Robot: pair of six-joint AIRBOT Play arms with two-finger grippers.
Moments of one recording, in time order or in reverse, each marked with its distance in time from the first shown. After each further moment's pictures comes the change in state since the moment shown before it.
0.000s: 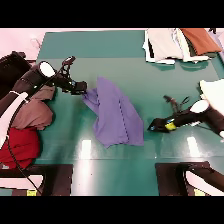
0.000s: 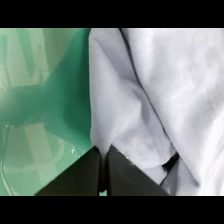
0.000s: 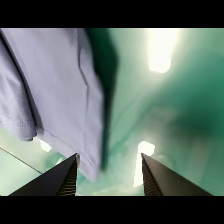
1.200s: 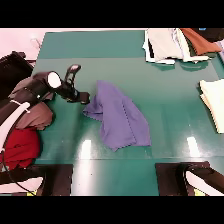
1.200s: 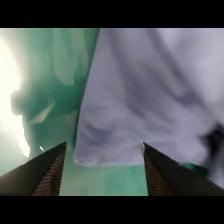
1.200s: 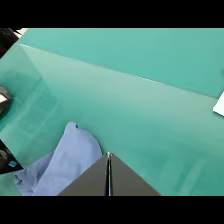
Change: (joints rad) left arm -0.104 0.072 -0.158 0.181 0.025 -0.105; right arm -0.017 0.060 1.159 -0.198 0.087 0.063
